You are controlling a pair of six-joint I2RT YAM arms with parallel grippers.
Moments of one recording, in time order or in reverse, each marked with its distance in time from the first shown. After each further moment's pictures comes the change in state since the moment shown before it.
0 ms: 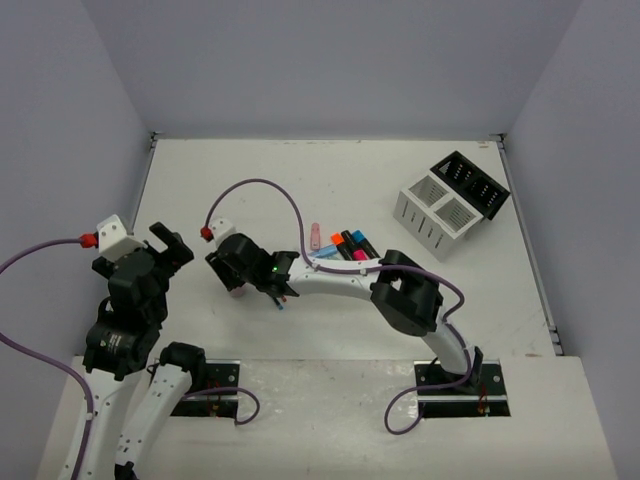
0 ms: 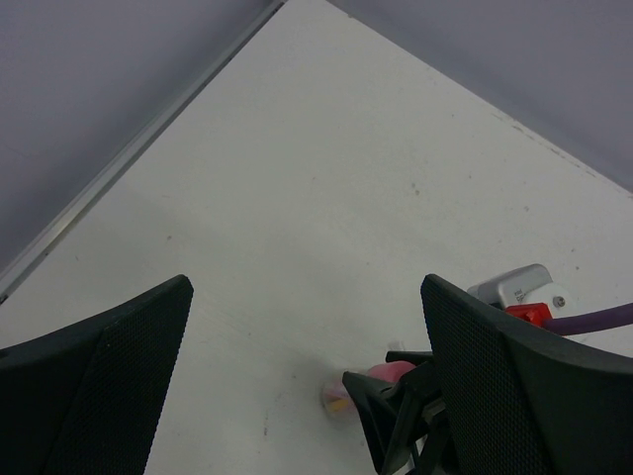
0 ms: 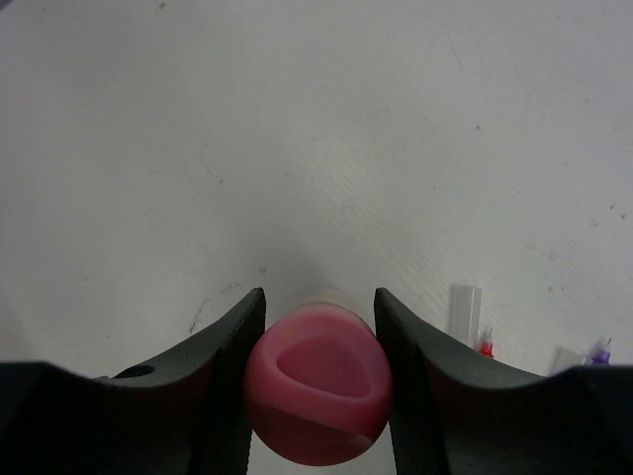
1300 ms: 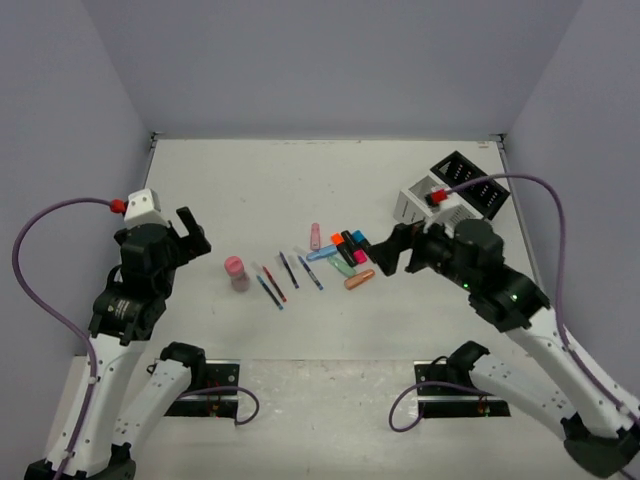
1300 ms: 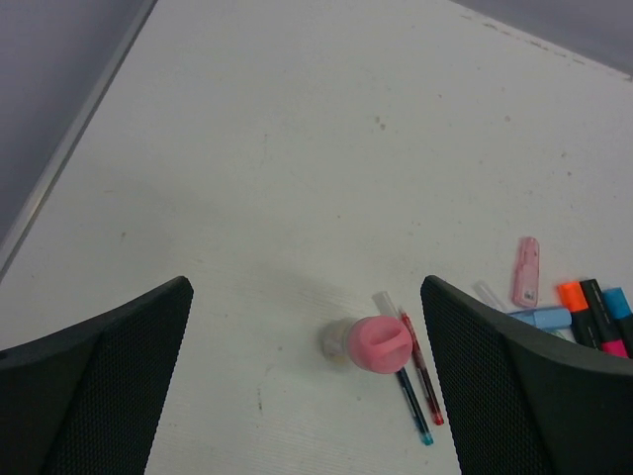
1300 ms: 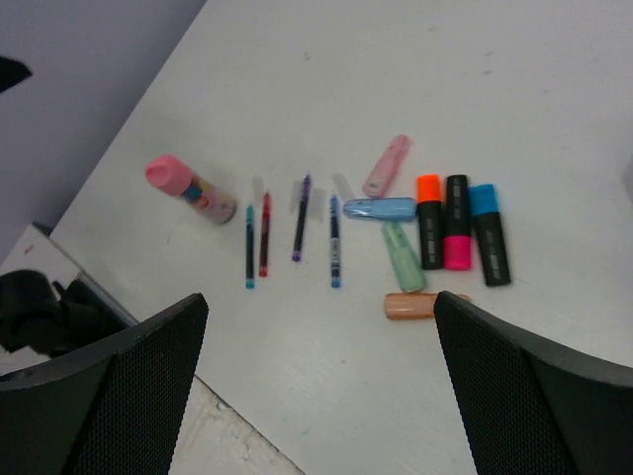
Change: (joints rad) left arm -0.008 0.201 0.097 -0.015 0.191 0.090; right arm -0.573 -1.432 -0.776 -0.391 -0.303 0.126
